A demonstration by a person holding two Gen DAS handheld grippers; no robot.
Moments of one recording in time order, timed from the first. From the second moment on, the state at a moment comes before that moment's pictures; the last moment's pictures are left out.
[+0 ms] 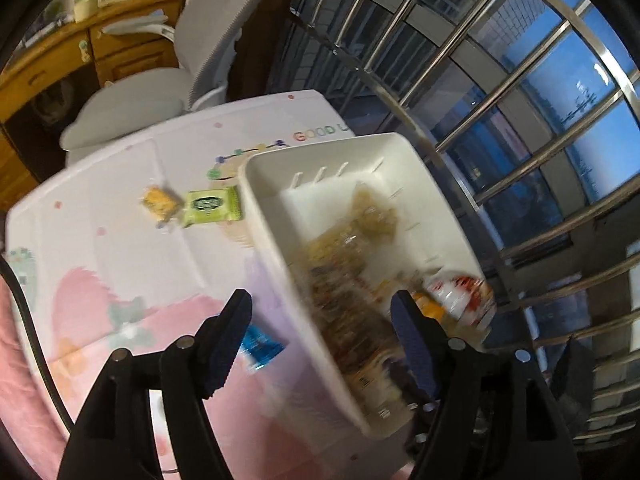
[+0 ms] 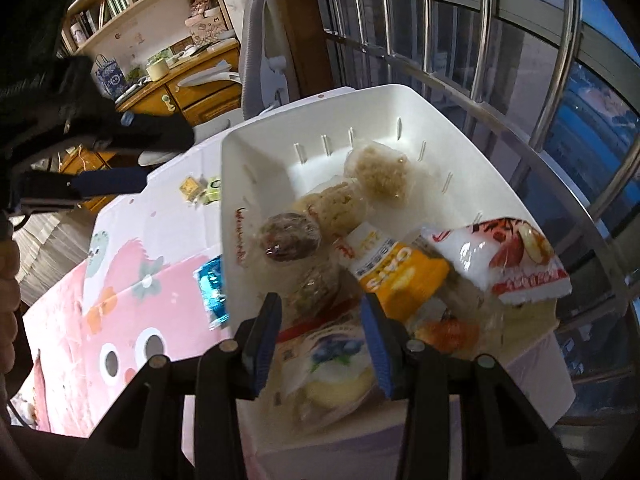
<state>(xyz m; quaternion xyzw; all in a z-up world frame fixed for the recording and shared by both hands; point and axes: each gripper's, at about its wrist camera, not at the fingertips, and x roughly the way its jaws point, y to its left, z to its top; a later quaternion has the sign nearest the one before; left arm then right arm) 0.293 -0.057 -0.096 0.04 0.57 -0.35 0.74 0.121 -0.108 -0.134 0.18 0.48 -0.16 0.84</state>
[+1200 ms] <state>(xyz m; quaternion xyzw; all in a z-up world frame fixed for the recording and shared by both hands) 0.322 0.069 -0.094 0.21 0.54 -0.28 0.76 0.104 0.010 -0.133 0.21 0.46 -0.14 0.85</state>
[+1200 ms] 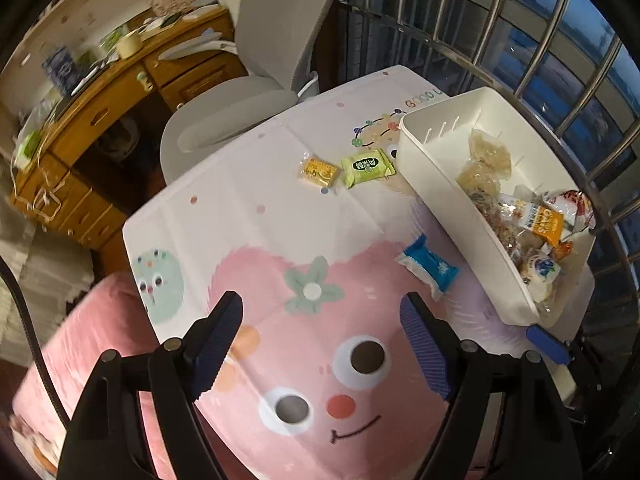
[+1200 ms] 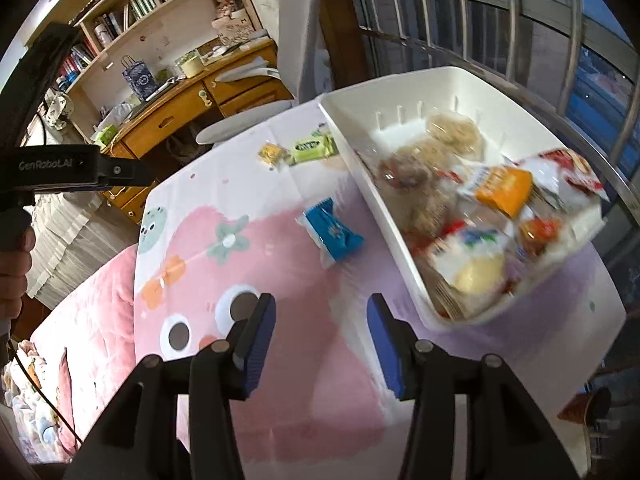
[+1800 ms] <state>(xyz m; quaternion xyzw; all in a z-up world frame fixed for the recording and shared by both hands) 0.436 0.008 -0.197 0.29 0.58 -0.28 0.71 0.198 0.024 -0.183 0.11 0.46 -0.12 0.87</state>
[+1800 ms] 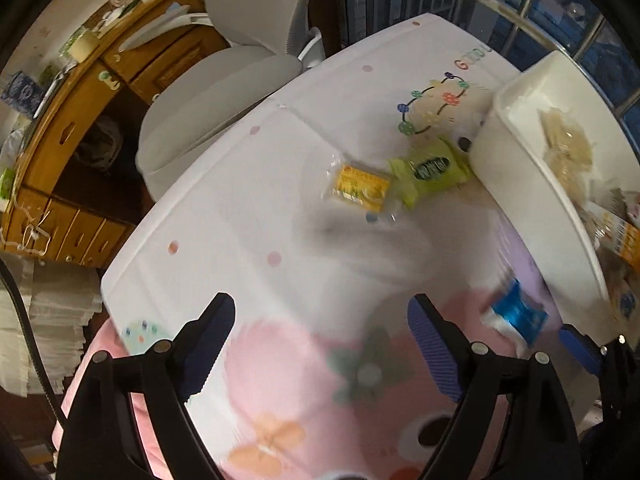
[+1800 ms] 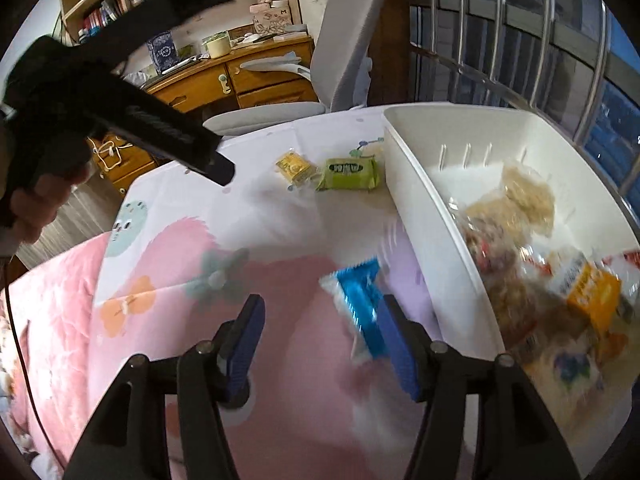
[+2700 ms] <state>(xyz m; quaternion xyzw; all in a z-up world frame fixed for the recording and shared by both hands) 0.489 -0.038 -0.273 0.25 0.52 -0.44 0.69 0.225 0.017 -0.226 0.06 0.51 -0.10 0.85</state>
